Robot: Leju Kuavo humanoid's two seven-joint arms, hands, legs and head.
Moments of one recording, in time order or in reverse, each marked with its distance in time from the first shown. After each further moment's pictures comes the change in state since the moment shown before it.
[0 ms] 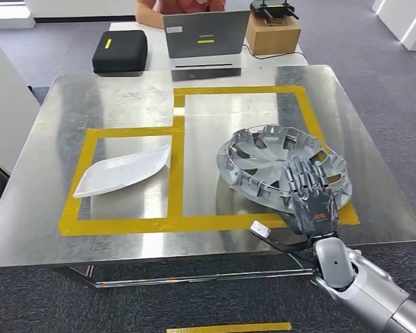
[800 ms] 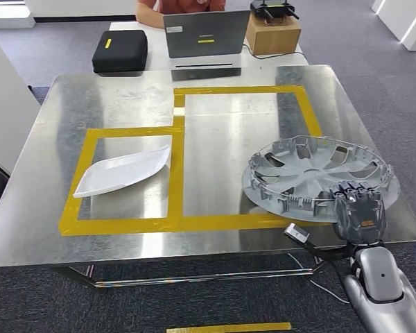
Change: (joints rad) left arm 0.006 -0.003 0.032 0.000 0.031 -0.043 0.006; right arm 0.339 0.224 -0.736 -0.203 -0.002 0.000 -0.598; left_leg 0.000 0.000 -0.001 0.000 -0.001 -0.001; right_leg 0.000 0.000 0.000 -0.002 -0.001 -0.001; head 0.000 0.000
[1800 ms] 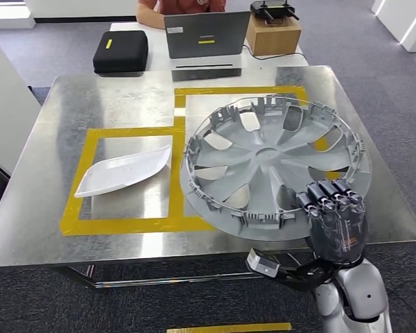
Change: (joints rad) left arm 0.001 -0.009 0.025 0.000 0.002 -0.026 0.019; right arm 0.070 0.478 -0.112 -0.392 0.000 0.000 -0.589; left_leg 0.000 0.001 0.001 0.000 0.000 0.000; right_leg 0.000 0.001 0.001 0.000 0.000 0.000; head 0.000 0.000
